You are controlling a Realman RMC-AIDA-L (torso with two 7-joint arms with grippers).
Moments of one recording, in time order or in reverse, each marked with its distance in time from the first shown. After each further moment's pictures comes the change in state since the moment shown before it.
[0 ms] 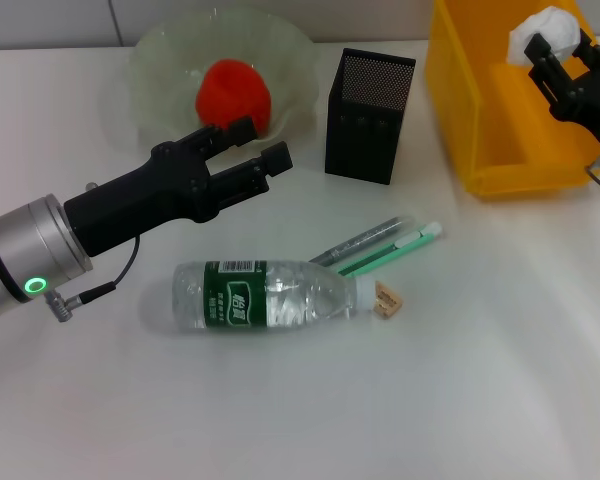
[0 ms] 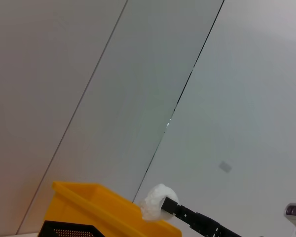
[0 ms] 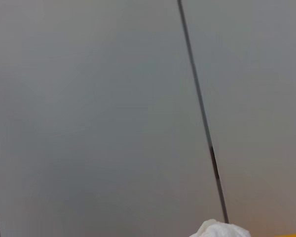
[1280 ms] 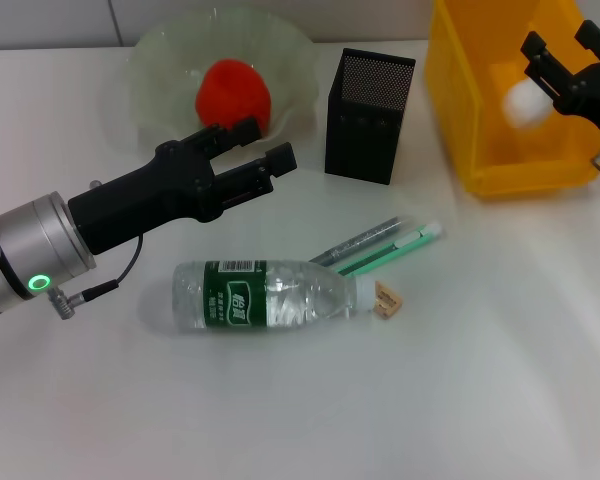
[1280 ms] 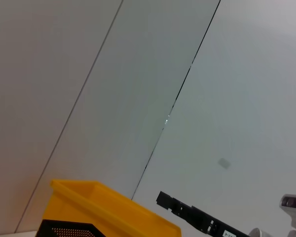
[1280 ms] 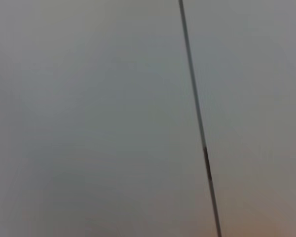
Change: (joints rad) left arm -0.008 0.000 0.000 0.001 0.010 -0.005 -0.001; right arm 0.011 0.001 -0.032 -0.045 0.013 0.034 0.003
